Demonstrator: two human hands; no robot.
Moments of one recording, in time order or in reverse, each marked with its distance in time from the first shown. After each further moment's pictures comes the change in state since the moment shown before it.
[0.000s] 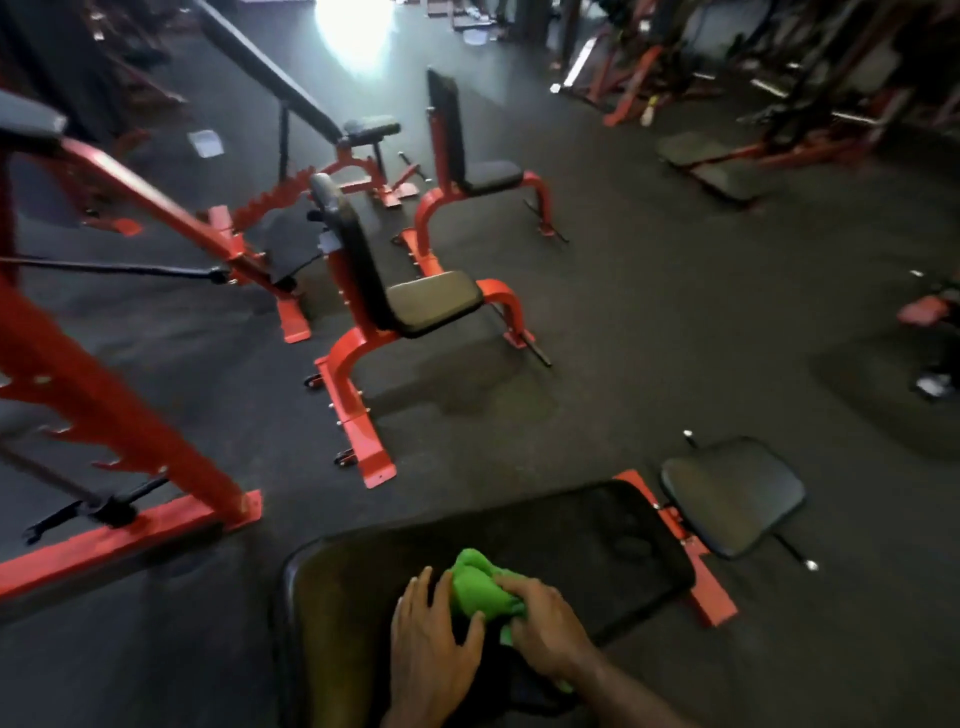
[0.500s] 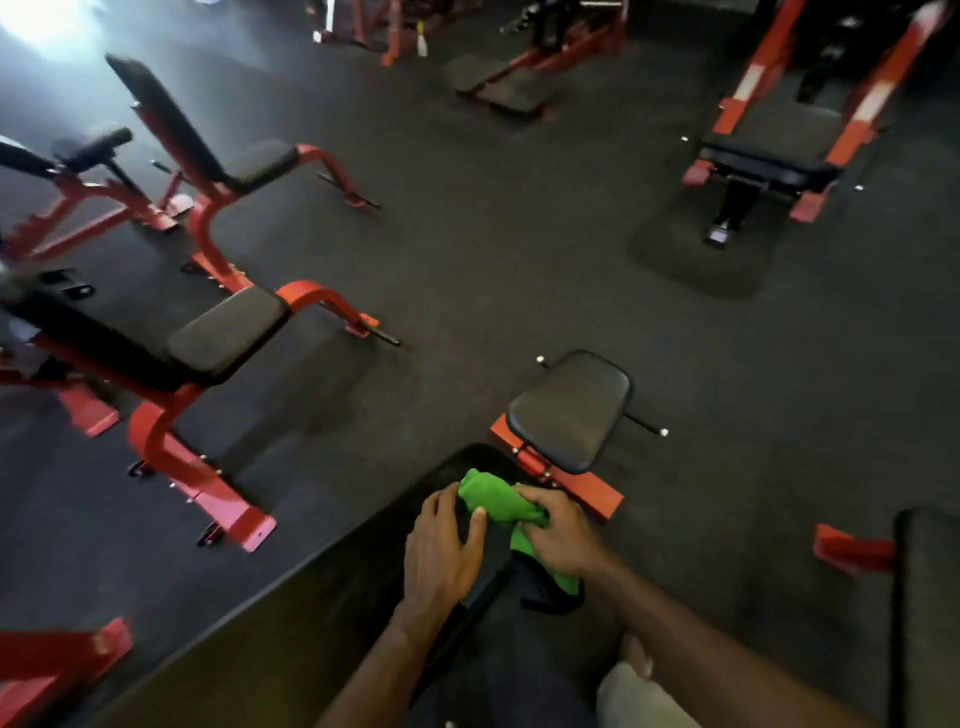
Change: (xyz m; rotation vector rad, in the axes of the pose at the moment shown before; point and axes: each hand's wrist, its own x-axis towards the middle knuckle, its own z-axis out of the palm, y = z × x) left_hand 0.069 0.253 0.099 -0.008 -0.200 0.348; right_hand -0.051 0.165 -0.193 0.325 0.441 0.196
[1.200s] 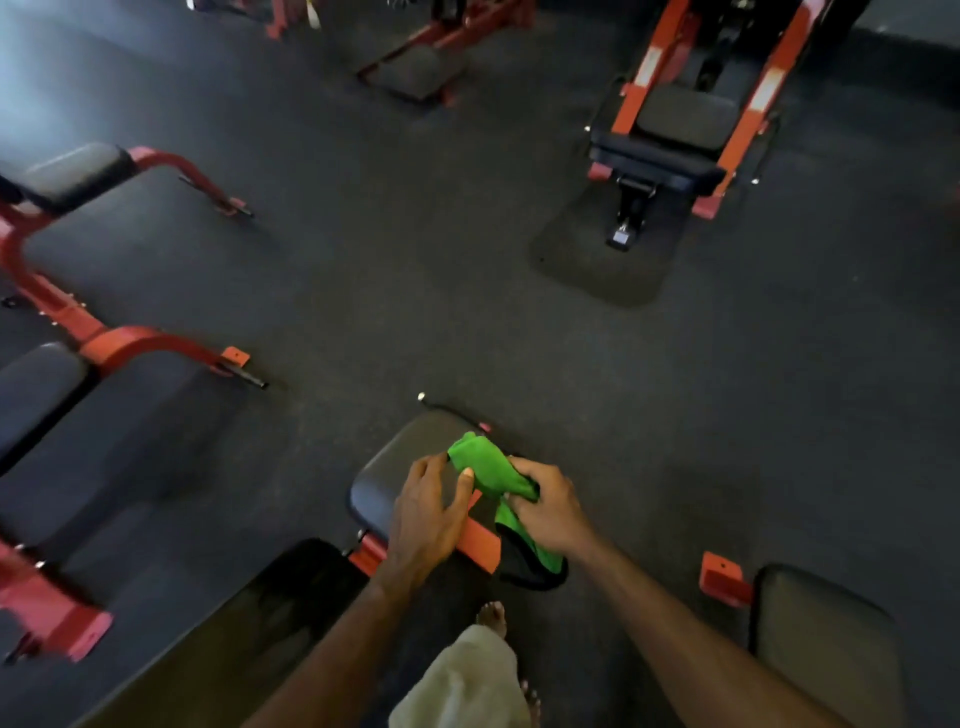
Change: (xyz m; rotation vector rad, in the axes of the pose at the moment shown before) left_hand 0.203 0.314 0.184 -0.136 -0.106 0.147; right_hand 0.136 0.143 -0.343 0.078 0.196 0.026
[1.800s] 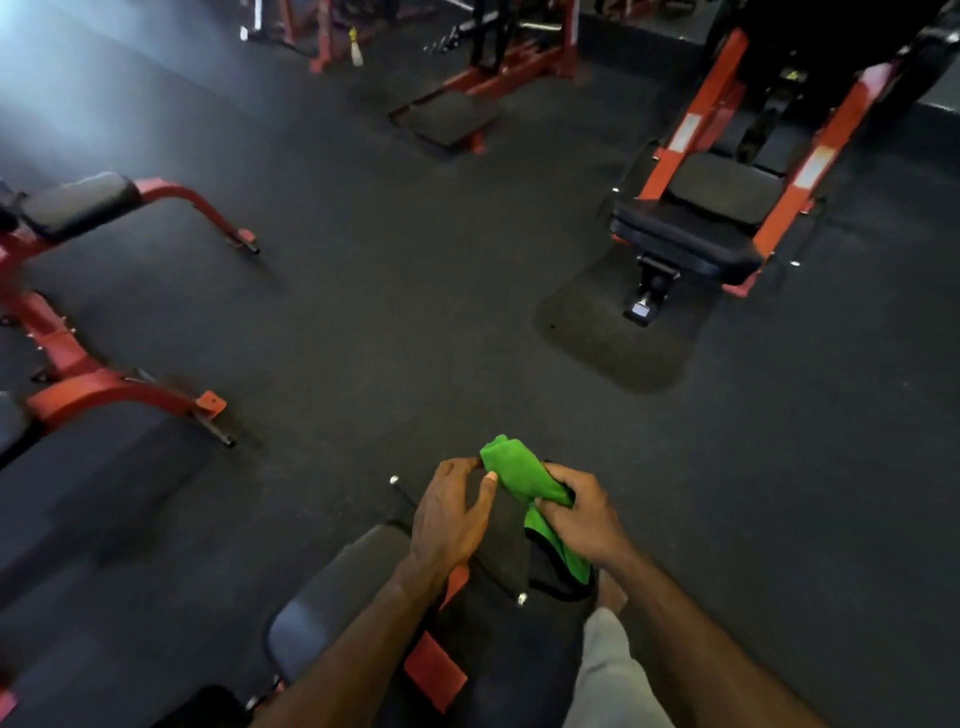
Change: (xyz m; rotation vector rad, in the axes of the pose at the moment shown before) left_hand 0.268 0.122 0.080 -0.071 0.135 0.061; right_hand 0.264 0.027 -0.177 -0.022 -0.034 -0.077
